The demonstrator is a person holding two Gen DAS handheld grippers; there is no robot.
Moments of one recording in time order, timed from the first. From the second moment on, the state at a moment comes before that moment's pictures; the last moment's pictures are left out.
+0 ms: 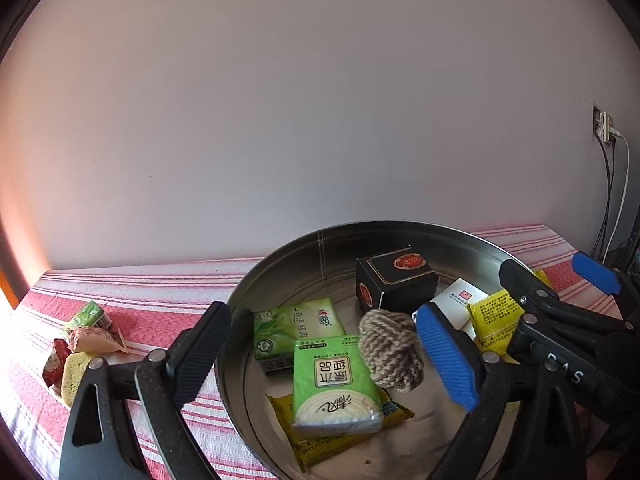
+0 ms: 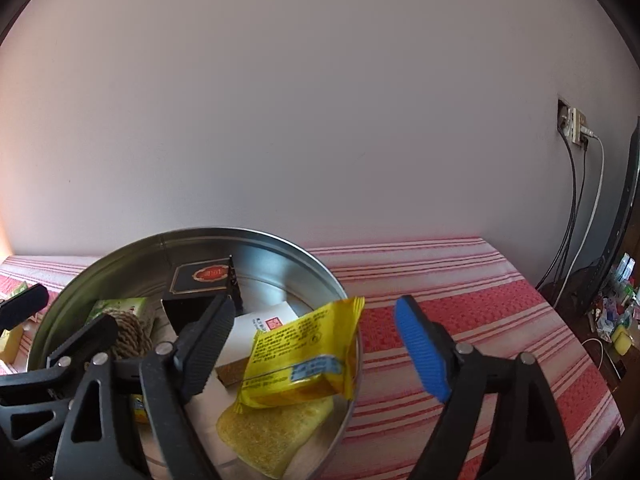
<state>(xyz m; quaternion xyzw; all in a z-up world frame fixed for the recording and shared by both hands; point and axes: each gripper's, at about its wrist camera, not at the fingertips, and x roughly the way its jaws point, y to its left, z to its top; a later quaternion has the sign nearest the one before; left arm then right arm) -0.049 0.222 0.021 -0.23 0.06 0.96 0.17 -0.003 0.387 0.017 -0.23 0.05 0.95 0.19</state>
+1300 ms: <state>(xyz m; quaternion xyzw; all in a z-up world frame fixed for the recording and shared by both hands) -0.049 0.150 0.009 -0.22 0.06 0.97 0.10 0.044 0.367 0.034 -0.08 0.07 0.96 0.27</state>
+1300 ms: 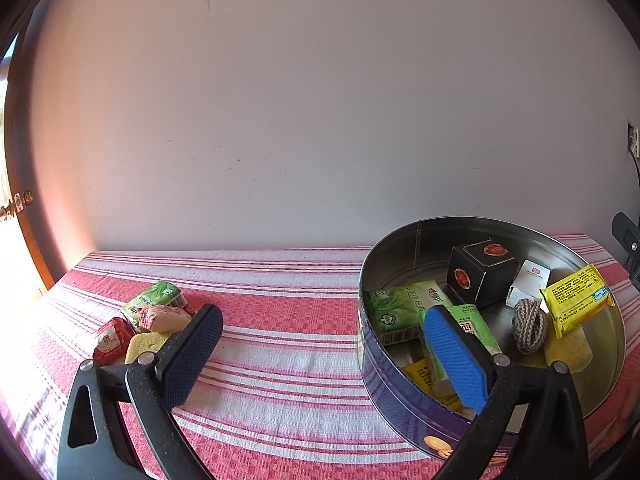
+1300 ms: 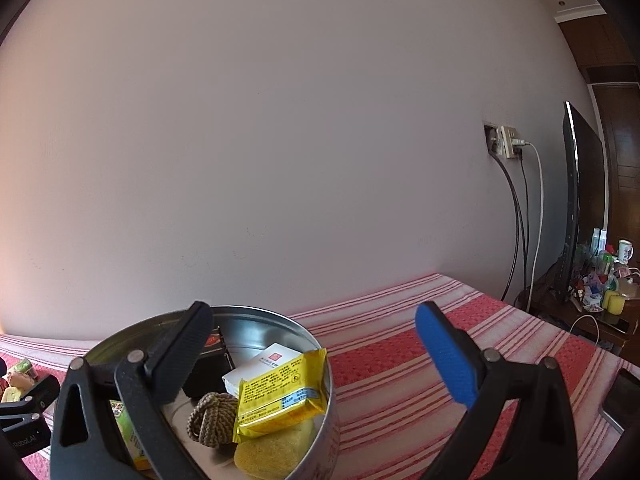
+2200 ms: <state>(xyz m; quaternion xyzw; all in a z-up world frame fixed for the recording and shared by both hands) -0.045 0.103 0.002 -0.23 0.05 0.97 0.10 0.066 0.308 0.031 -0.11 0.07 0.96 0.26</state>
